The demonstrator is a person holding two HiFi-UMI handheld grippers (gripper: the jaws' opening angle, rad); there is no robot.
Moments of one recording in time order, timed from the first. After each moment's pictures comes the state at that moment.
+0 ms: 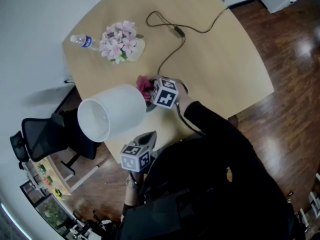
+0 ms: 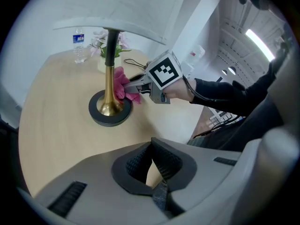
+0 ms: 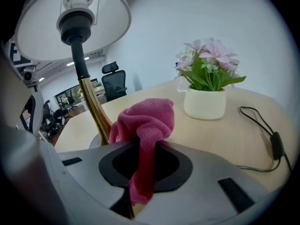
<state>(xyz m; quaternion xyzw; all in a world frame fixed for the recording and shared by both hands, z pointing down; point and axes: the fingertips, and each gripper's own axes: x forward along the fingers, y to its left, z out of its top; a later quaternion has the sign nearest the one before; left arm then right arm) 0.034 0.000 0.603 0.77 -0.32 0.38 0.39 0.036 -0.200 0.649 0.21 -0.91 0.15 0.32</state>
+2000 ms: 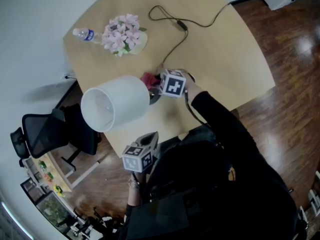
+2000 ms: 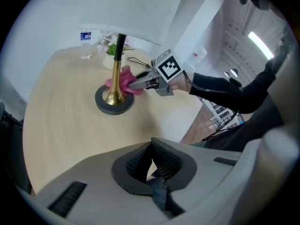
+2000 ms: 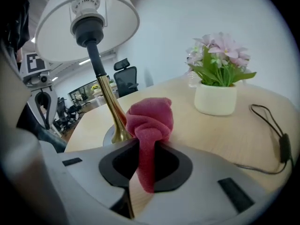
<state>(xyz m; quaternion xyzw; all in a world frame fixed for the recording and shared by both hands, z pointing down) 0.013 0.034 0.604 0.76 -0.33 0.38 0.41 0.035 -0.174 0.653 0.12 -0.92 0.16 0.33</state>
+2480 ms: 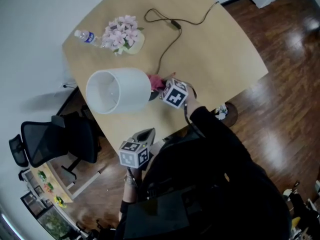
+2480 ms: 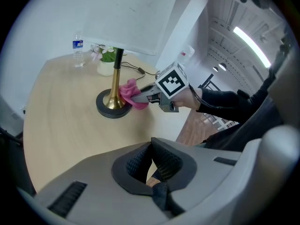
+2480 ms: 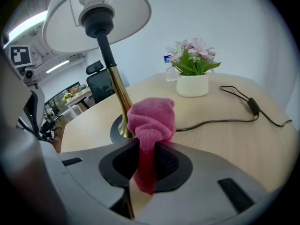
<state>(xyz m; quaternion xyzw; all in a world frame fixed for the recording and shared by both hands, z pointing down) -0.013 0.040 0.588 0.80 -0.29 0.38 0.36 0.046 -0.128 0.670 0.29 -0.87 0.23 0.33</state>
